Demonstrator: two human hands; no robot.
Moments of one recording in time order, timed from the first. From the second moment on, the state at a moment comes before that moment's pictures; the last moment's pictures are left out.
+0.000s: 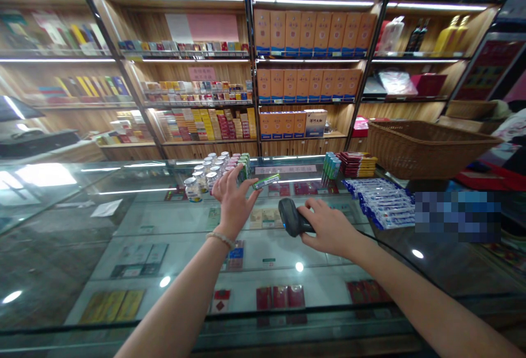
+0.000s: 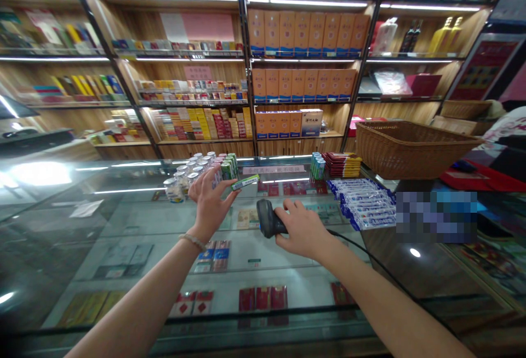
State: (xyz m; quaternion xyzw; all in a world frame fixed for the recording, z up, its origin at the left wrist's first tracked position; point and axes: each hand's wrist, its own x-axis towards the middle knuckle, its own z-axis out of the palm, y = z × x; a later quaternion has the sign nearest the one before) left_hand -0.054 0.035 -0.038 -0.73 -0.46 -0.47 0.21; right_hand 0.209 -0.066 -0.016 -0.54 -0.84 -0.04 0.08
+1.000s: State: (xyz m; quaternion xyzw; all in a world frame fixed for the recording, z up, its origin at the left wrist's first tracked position) left_hand -0.038 0.020 -0.029 -0.72 -0.43 -0.50 0.22; right_hand 0.208 0.026 0.011 -0.57 -0.73 0.17 0.34
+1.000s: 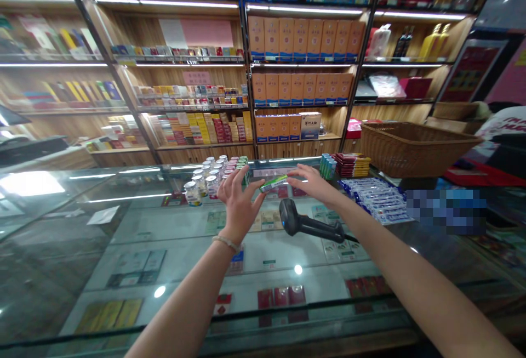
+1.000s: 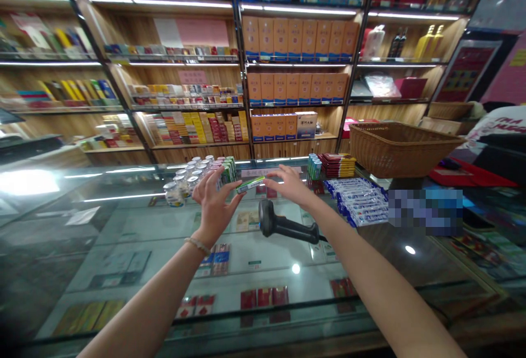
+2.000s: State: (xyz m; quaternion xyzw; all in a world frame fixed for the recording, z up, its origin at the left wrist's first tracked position) left_hand -0.031 0.016 -0.015 -0.79 -0.44 -0.42 0.07; right_hand 0.220 0.017 0.042 -0.43 -0.85 0.04 0.30
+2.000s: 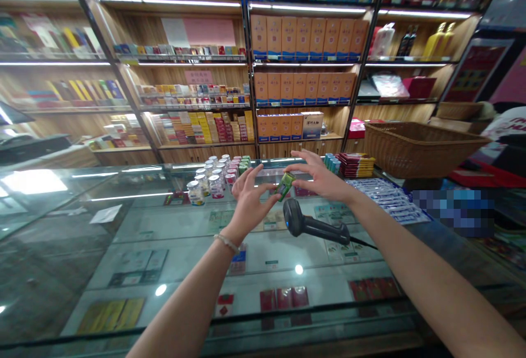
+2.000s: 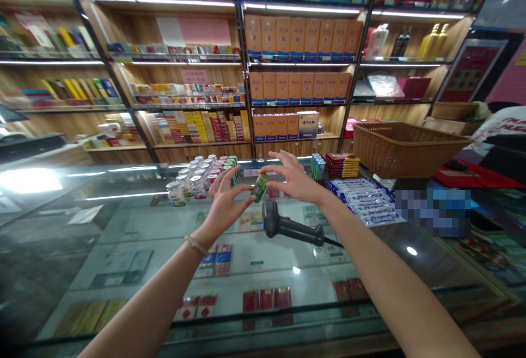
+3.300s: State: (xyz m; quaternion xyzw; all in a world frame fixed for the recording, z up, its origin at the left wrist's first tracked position) left_hand 0.099 0.066 0.035 -0.78 -0.51 -0.35 0.04; right_hand 0.282 0.045 0.055 -0.51 -0.73 -0.25 0.37
